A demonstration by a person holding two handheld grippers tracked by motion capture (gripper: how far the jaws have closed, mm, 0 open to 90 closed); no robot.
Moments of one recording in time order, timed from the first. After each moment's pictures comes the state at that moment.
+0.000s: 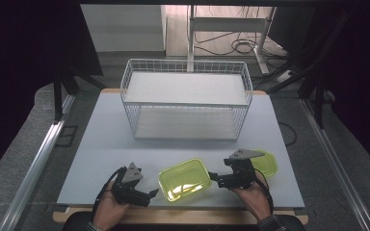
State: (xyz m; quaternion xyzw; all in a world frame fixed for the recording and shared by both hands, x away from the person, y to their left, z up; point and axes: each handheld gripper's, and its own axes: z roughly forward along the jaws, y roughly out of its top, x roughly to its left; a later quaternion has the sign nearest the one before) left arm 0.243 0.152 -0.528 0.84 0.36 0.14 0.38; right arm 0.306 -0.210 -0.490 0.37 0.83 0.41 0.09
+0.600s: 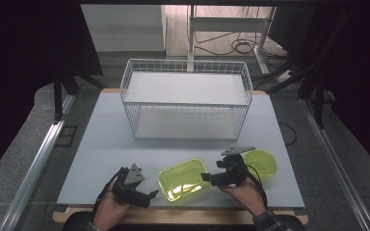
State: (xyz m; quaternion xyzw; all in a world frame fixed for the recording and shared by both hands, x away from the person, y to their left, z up) left arm 0.243 0.150 -0.532 0.85 0.35 0.16 0.36; right arm 0.313 -0.190 -0.488 0.39 0.83 0.40 0.02
